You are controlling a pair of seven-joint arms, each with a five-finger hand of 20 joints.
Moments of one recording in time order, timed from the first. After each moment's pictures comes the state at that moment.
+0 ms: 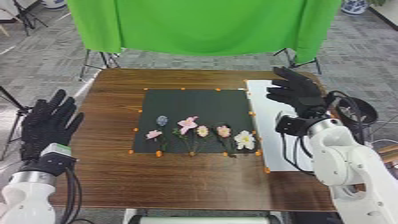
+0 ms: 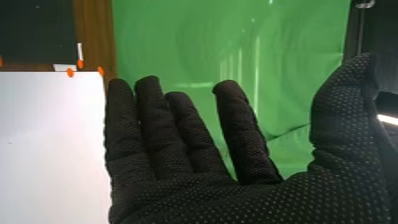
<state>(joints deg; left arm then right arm) 127.8 -48.1 -101.0 -120.4 14.4 12.0 21.9 -96.0 -59.0 85.7 -113.2 -60.5 10.3 11.1</state>
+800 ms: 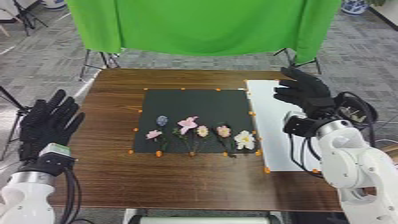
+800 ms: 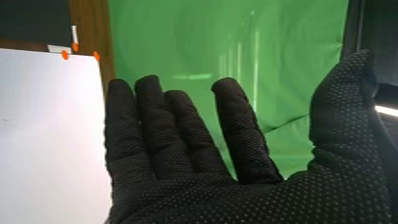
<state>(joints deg) 128.1 -48.1 -101.3 -120.7 14.0 12.0 22.3 -98.3 -59.2 89.5 -114.6 -60.2 9.2 11.8</state>
